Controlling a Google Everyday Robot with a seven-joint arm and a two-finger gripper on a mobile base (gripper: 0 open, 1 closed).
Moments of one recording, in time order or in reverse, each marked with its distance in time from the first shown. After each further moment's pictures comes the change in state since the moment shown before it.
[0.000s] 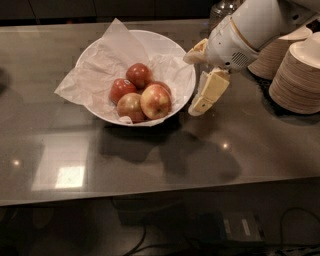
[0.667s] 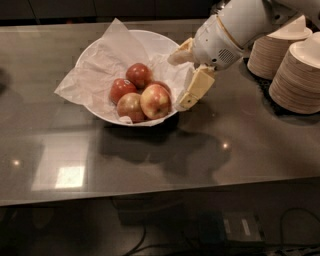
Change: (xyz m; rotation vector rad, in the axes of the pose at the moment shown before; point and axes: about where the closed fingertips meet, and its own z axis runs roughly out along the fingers) arm -0.025 -0.006 0.018 -0.061 -0.086 -0.031
